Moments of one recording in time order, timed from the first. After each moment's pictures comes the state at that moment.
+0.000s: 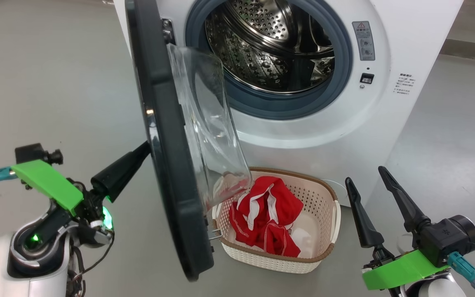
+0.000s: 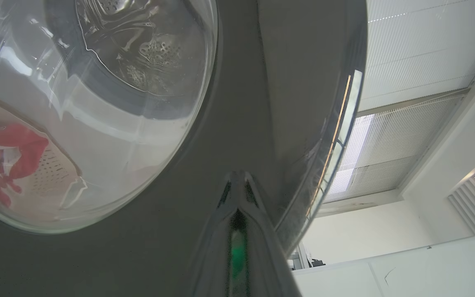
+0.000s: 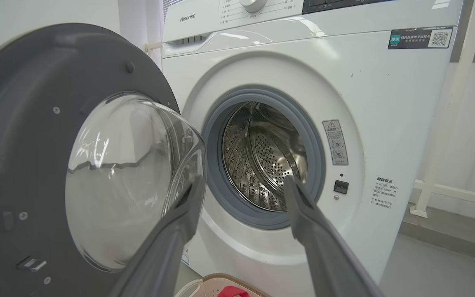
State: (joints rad) left arm -0.46 0.04 0.14 0.20 -1.51 0.11 0.80; right arm -0.04 -0.05 0.07 0.05 0.15 0.13 -0.26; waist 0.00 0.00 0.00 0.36
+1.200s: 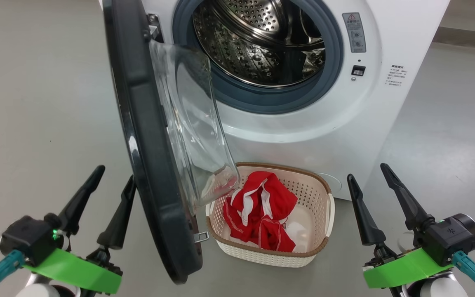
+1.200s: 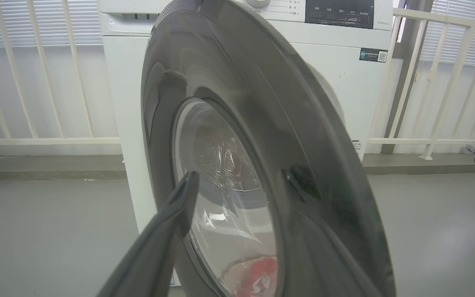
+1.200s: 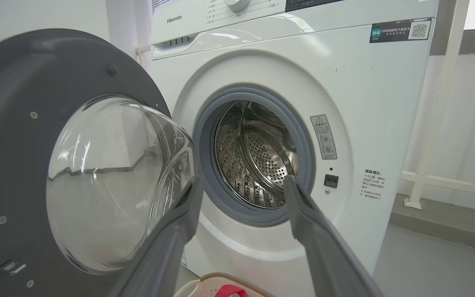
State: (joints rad) left arm -0.24 0.39 -0.26 0.08 -0.56 -0.12 -0.23; right arm -0.04 -0.05 0.07 0.03 0.18 0.13 -0.26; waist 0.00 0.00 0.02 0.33
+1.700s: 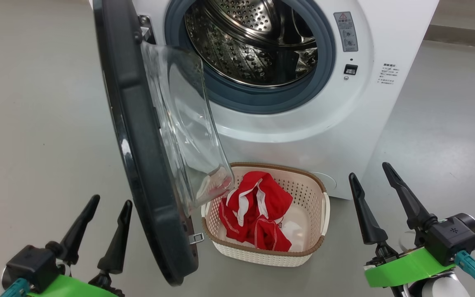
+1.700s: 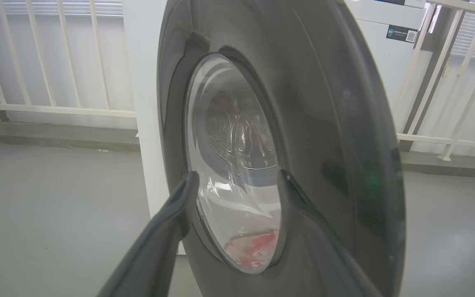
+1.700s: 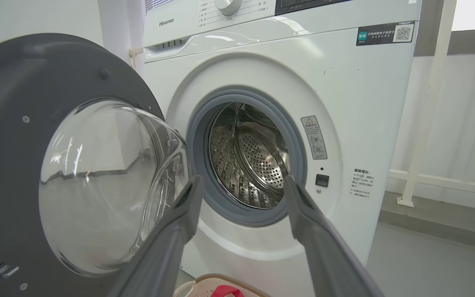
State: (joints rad) left arm -0.13 0.36 -0.22 0.08 -0.53 -0.07 -0.25; right arm -0.04 -0.05 0.07 0.03 0.18 0.13 -0.26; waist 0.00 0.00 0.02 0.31
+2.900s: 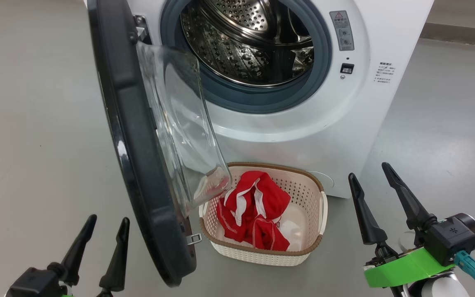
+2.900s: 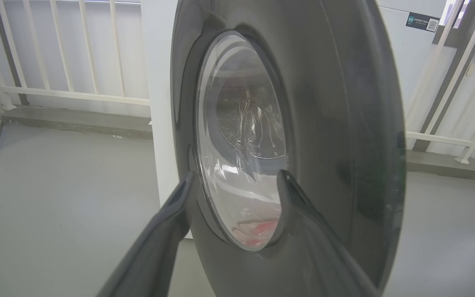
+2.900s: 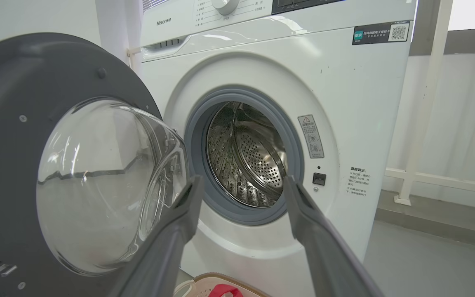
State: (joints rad) left arm -0.02 0.29 -0.16 0.06 -0.46 -0.04 -0.25; right arm -0.04 -0.05 0.07 0.03 0.18 0.13 -0.26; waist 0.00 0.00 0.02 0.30
